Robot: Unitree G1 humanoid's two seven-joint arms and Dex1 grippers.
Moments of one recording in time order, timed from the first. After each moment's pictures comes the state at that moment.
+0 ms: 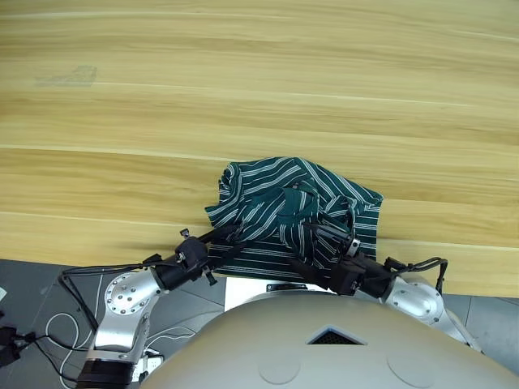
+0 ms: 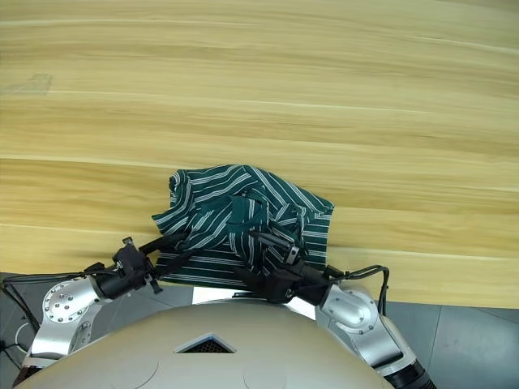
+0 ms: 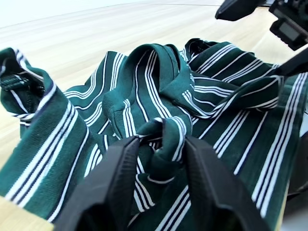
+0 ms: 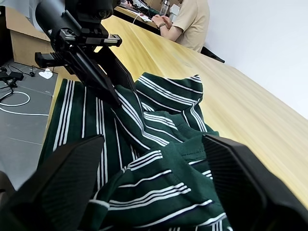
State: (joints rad) left arm 0.68 0.57 -0.08 -0.22 -0.29 -0.33 -0.88; right arm 0.60 -0.56 0.45 -0.44 -0.20 -0.40 0.52
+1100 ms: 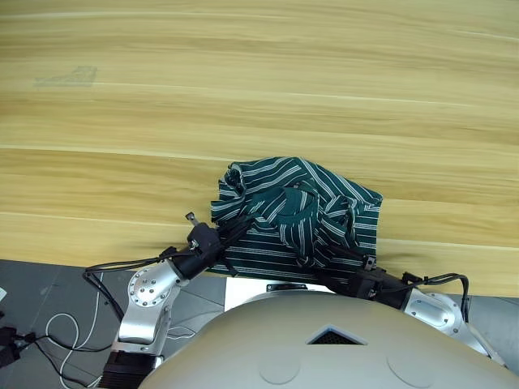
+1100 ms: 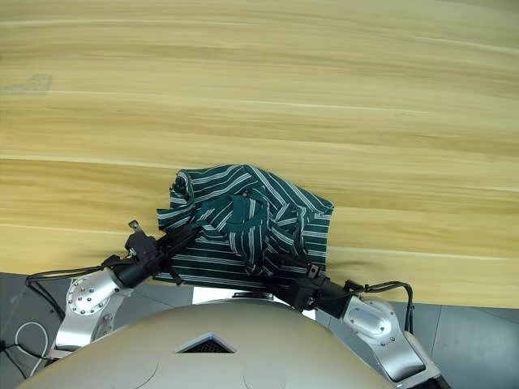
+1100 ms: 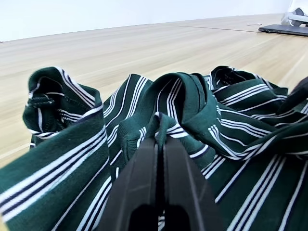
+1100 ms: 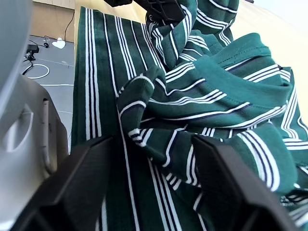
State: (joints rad) left arm 0.62 0.46 -0.14 -0.24 -0.27 -0.28 -0.74; right arm 0.71 -0.68 0.38 -0.34 -0.15 -0.41 0.56
